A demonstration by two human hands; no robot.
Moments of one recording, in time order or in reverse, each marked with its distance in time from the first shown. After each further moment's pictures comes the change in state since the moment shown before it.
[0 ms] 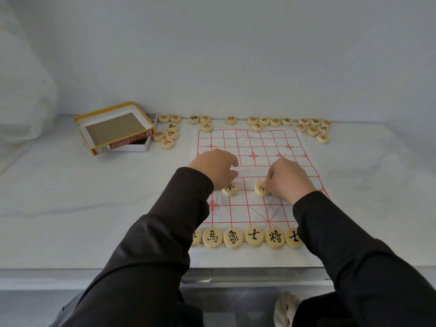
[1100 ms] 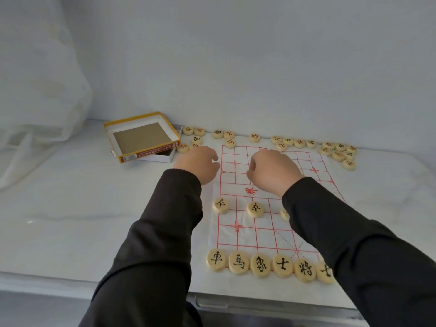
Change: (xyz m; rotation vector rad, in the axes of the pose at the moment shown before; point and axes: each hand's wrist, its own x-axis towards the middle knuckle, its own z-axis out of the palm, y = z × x) left_hand -0.004 -0.073 -0.034 -0.147 0.144 -0.247; right_hand 0.025 -0.085 -0.013 -0.213 0.081 -0.369
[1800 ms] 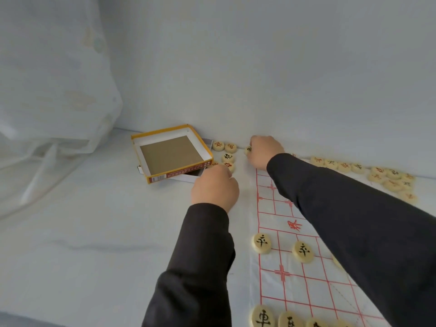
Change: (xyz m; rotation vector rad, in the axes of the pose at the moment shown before) left_hand 0.020 -0.035 -0.001 -0.279 0.158 -0.246; right_hand 0.159 -0.052 0.028 -0.023 0.045 -0.065
